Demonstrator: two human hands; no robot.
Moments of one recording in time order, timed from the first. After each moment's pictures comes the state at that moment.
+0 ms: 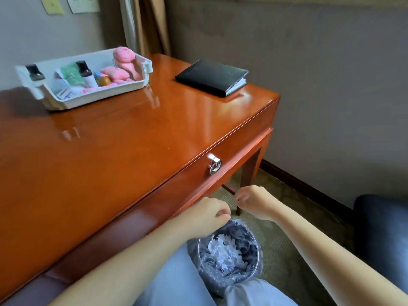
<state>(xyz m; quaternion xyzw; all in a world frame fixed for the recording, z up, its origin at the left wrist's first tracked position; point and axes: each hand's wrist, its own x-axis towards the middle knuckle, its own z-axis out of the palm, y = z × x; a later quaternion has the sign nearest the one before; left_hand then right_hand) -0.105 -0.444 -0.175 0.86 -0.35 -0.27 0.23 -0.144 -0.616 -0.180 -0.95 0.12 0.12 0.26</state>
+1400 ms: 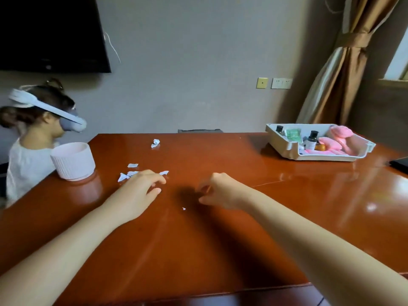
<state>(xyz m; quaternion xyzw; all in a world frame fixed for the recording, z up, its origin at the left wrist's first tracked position) -0.181 0.063 -0.038 0.97 0.08 0.12 0.17 -0.083 -0.133 -0.023 -0.88 -0.43 0.07 0.17</state>
